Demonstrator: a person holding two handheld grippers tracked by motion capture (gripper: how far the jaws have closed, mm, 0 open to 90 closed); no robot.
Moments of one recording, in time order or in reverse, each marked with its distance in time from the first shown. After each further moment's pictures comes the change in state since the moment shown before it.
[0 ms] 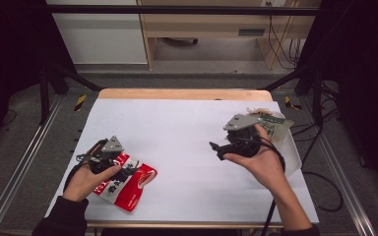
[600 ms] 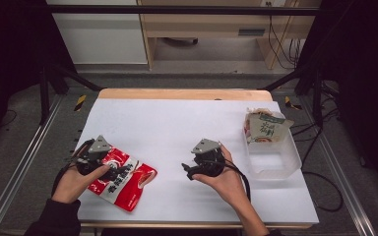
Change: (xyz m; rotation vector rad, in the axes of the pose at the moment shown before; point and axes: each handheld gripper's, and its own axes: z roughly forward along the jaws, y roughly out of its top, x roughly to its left) left arm 0.018 0.001 -0.025 -0.037 0.083 0.006; right arm 0.068 -0.036 0.083 0.020 0.077 0.042
